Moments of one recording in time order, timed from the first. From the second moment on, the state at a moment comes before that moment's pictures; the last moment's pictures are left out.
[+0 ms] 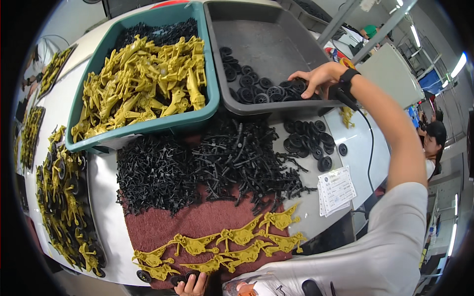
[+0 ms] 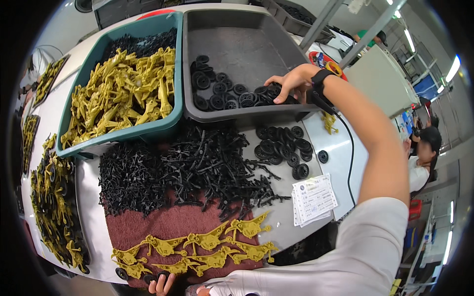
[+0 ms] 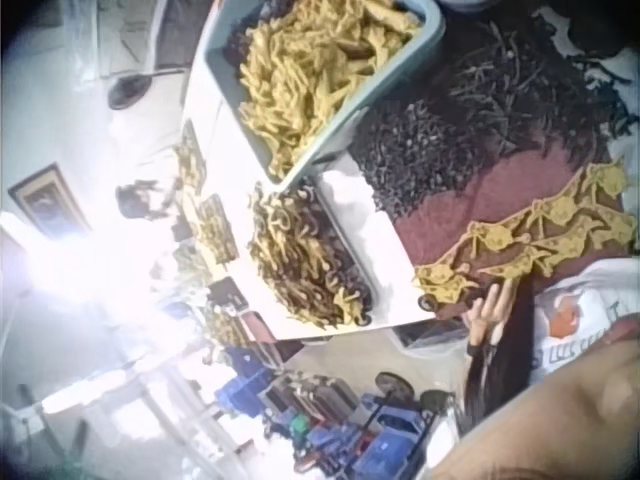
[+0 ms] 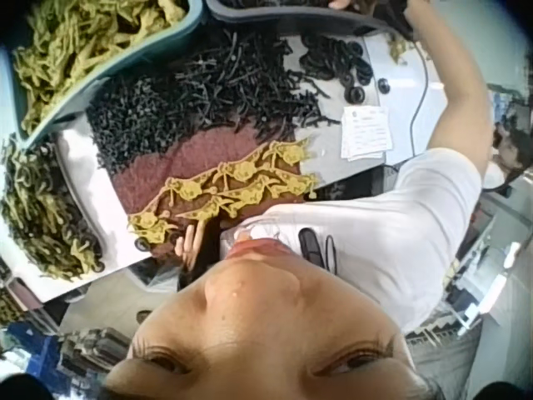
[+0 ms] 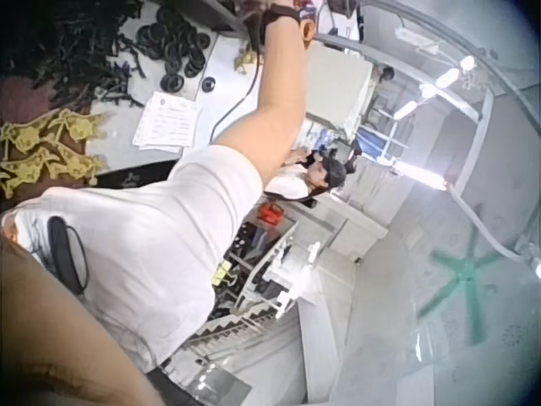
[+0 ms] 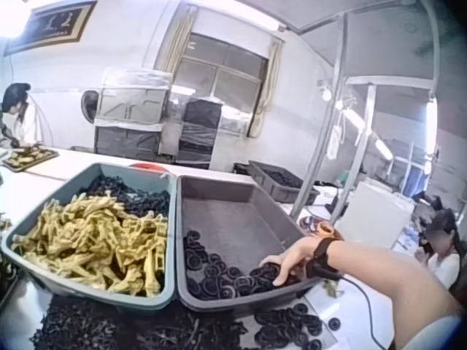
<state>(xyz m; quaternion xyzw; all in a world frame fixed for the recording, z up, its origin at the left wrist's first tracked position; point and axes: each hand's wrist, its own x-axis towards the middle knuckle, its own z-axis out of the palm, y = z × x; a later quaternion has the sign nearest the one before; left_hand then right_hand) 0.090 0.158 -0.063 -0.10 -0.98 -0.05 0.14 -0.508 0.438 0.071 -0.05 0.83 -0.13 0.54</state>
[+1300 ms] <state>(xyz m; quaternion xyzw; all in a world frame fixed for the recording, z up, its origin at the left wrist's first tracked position) 0.108 0.144 -0.092 -0.14 -0.99 0.02 0.08 -0.453 0.299 0.070 -0.11 0.86 -0.03 0.50</state>
